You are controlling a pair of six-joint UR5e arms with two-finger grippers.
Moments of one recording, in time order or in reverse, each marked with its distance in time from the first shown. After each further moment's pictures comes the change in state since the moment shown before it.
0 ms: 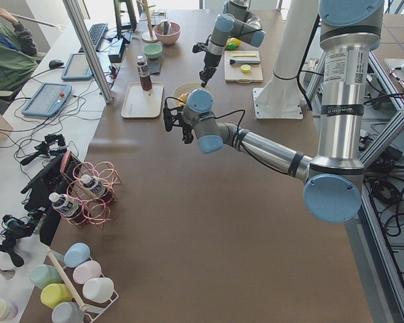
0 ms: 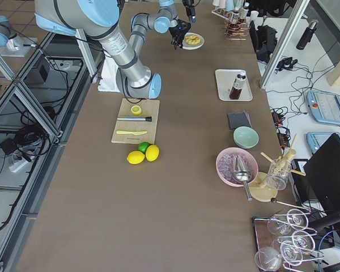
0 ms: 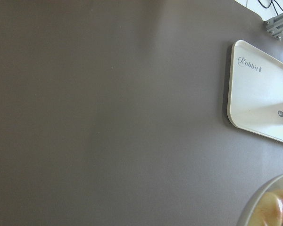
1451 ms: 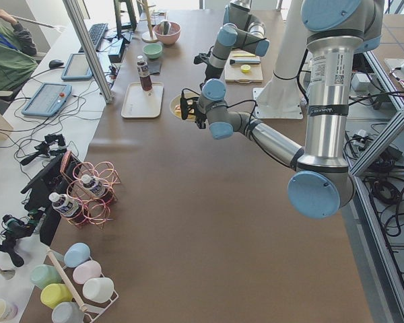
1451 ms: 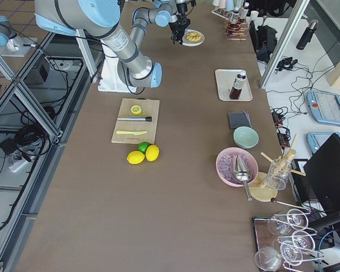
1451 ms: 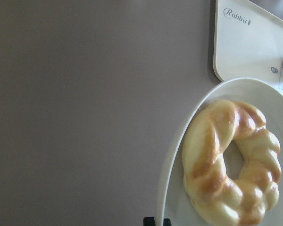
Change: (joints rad) left arm 0.160 -0.003 -0.073 0.044 0.107 -0.005; right arm -0.028 0.126 -0.159 0.000 -0.029 0.062
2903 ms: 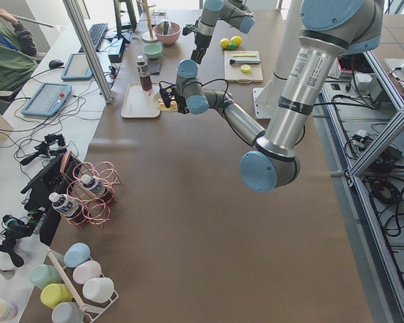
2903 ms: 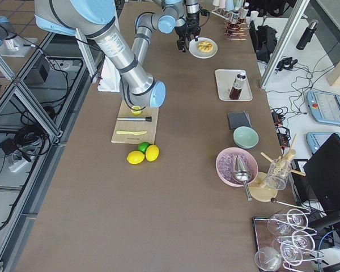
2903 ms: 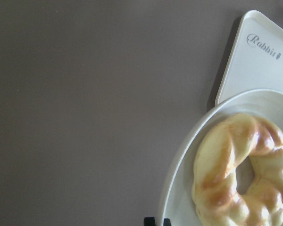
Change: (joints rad) left arm -0.006 -0.396 0.233 0.313 0.006 -0.228; right arm 0.210 -0.273 0.366 -0.068 0.197 -0.412
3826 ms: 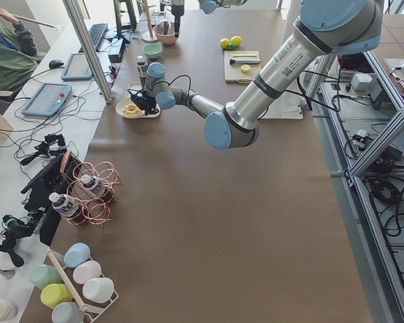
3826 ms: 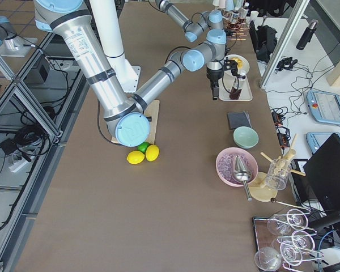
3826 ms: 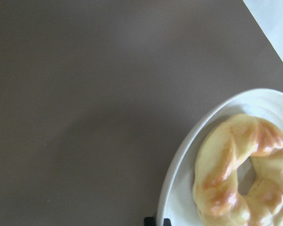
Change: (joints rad) left arm -0.003 -0.449 0.710 -0.169 0.203 -0.310; right arm 0.499 -0.396 0.005 0.006 0.399 -0.906
